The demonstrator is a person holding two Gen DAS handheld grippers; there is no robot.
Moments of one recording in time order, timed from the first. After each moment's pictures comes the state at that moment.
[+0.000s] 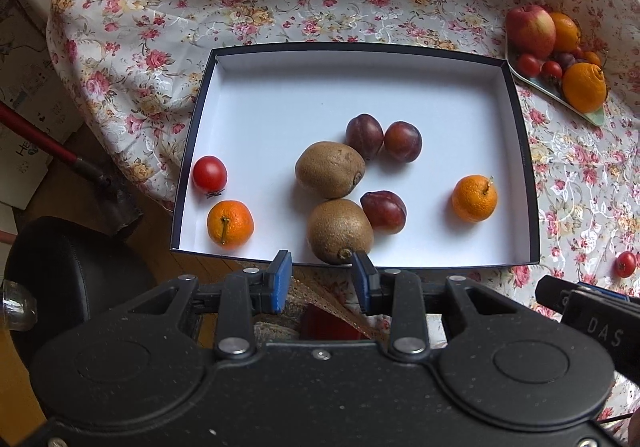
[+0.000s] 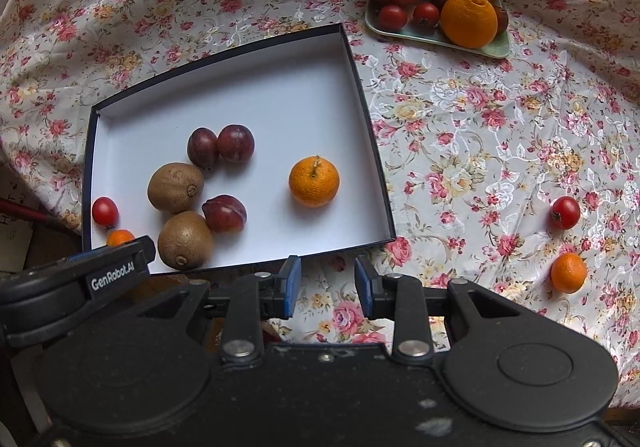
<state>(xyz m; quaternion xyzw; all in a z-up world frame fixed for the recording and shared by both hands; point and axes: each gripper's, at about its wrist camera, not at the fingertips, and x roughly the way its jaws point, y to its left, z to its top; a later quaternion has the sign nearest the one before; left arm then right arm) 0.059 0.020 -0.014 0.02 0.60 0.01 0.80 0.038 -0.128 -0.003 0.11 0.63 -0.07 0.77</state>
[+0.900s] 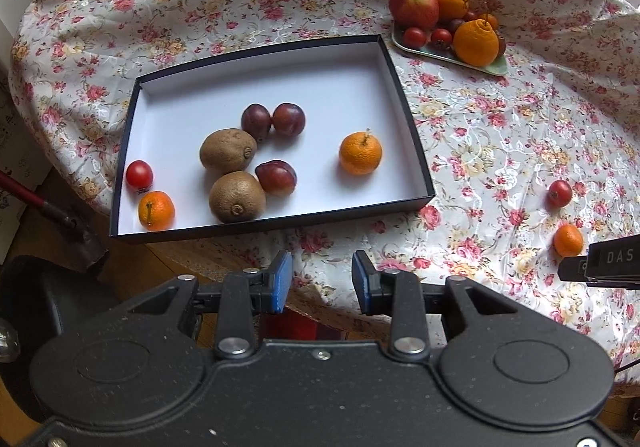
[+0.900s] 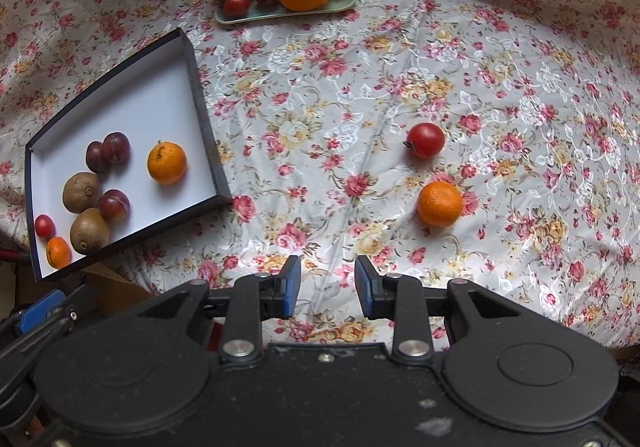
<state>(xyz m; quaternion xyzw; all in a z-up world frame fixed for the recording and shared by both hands) -0.009 -0.045 0.000 0.06 0.56 -0.08 0.82 -0.042 -0.239 0.002 0.16 0.63 -0.16 0.74</state>
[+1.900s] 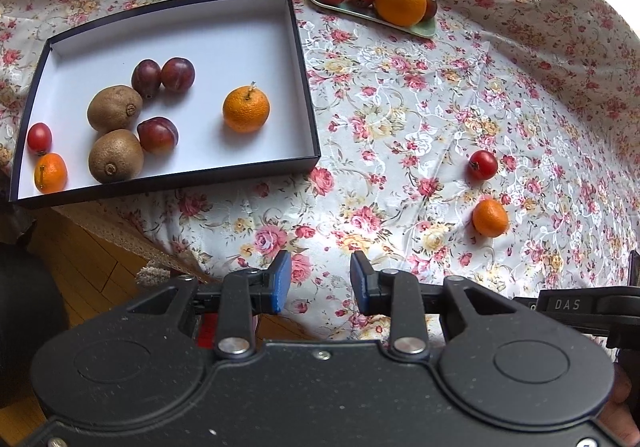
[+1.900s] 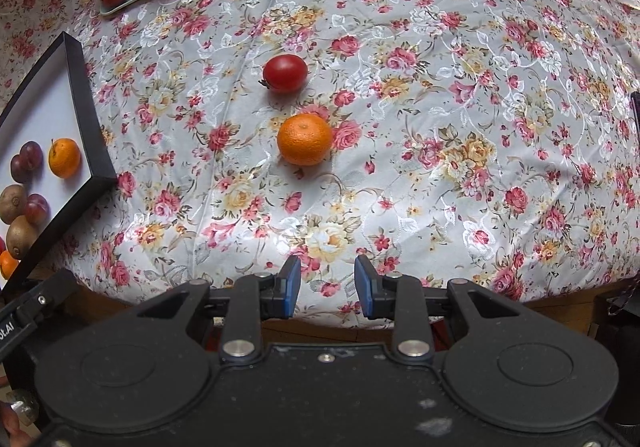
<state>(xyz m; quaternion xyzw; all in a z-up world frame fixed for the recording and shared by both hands) -0.020 -0.098 -0.023 0.00 0.61 -0.15 0.78 -0.098 -0.311 -0.031 0.21 0.67 -0.22 0.68</state>
